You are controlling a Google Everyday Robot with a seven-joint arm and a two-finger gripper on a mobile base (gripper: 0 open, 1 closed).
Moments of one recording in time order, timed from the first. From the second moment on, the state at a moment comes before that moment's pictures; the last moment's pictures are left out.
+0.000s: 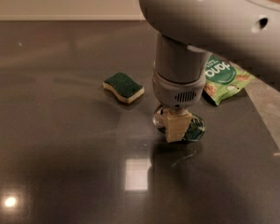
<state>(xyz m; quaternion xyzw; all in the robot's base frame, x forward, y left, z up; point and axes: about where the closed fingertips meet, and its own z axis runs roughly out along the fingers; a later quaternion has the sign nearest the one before) 0.419 -0.067 0.883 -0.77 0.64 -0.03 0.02</state>
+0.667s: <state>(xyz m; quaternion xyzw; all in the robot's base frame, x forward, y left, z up) 0.416 -0.070 0.868 -0.78 0.63 -0.04 0.01</state>
